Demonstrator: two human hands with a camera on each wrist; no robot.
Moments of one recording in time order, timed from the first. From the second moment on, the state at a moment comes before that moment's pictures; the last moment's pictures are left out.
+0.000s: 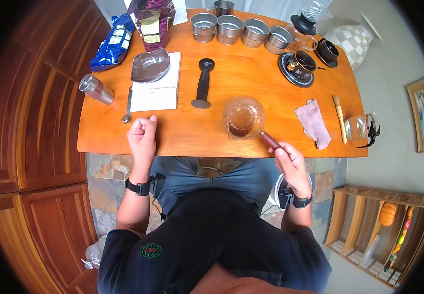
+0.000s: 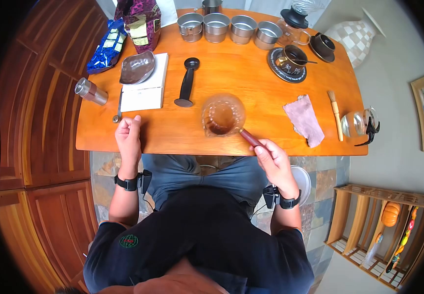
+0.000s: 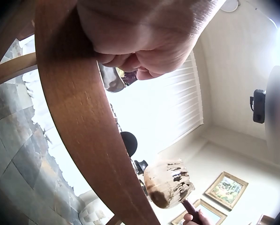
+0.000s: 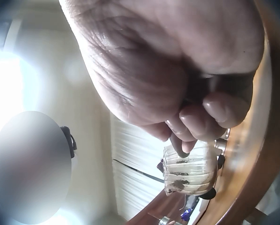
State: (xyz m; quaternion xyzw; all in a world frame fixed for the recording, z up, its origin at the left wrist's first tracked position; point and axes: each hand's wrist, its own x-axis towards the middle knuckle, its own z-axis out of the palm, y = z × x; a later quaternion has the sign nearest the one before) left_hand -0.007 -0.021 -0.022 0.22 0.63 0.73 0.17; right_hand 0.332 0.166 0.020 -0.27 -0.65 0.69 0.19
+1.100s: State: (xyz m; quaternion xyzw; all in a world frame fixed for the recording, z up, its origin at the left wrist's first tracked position) left_hand -0.008 -0.020 -0.026 0.22 0.64 0.72 0.16; right_hand 0.320 0.170 0.026 -0.30 -0.63 0.69 0.19
